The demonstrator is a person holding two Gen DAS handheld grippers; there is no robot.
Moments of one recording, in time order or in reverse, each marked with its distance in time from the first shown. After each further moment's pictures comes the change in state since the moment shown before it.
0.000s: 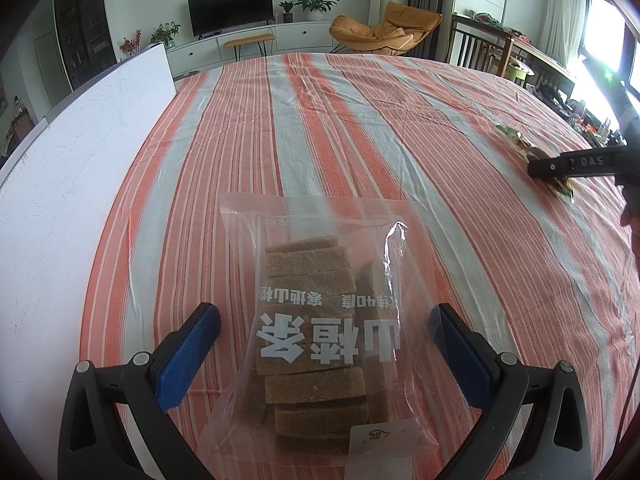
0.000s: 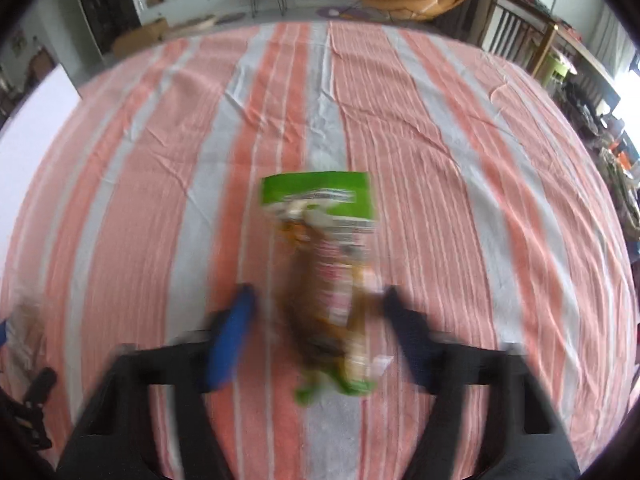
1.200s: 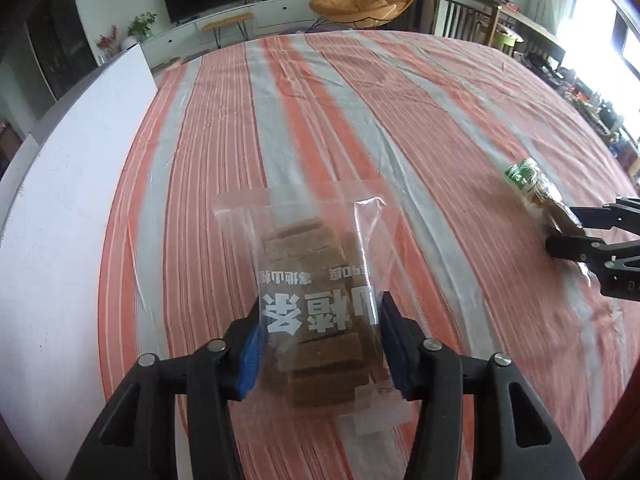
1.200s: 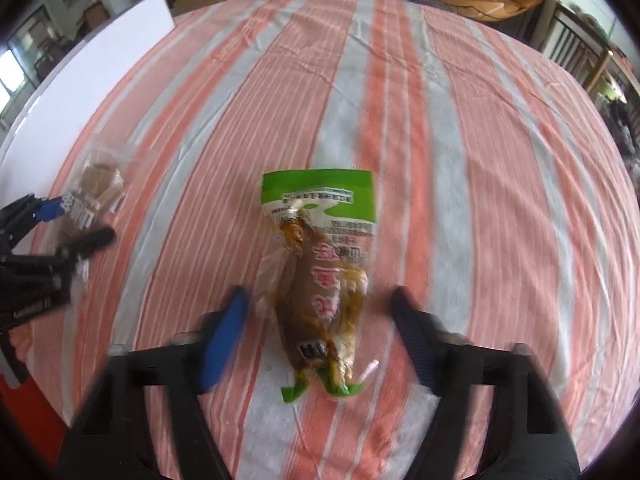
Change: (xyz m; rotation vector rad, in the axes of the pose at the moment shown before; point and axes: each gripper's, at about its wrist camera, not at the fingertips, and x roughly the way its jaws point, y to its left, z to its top) left arm -0.015 -0.008 0.009 0.066 0.120 -0.024; right arm -0.052 0.052 -0.084 -0.168 0.083 0.094
